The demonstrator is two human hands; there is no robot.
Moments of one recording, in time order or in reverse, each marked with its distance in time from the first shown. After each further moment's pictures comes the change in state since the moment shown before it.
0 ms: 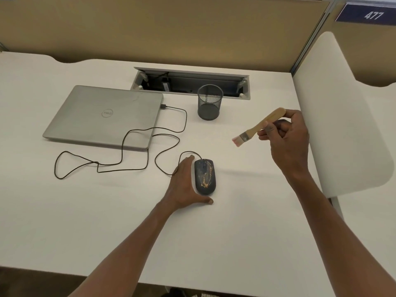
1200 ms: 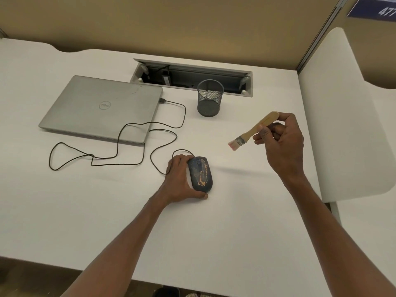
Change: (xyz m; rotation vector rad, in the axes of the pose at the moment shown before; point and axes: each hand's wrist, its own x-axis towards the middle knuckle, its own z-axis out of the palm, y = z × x) left_hand 0.010 -0.001 0.000 0.012 0.043 0.046; right_hand 0.002 0.015 0.000 -0.005 -0.093 -0.002
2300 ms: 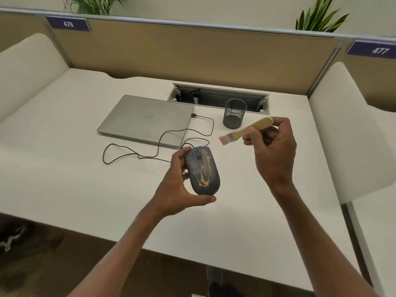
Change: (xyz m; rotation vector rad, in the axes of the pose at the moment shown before) left_hand -0.143 0.048 -0.112 -0.469 0.128 0.139; right_hand -0.090 -0.107 0.053 0.133 0.104 -0.236
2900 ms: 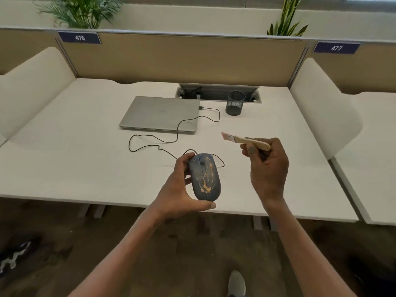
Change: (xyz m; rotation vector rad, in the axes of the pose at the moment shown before) left_hand -0.157 -0.001 -0.084 0.115 -0.151 0.093; right_hand -0.185 -0.101 0.034 -0.029 0.185 0.069
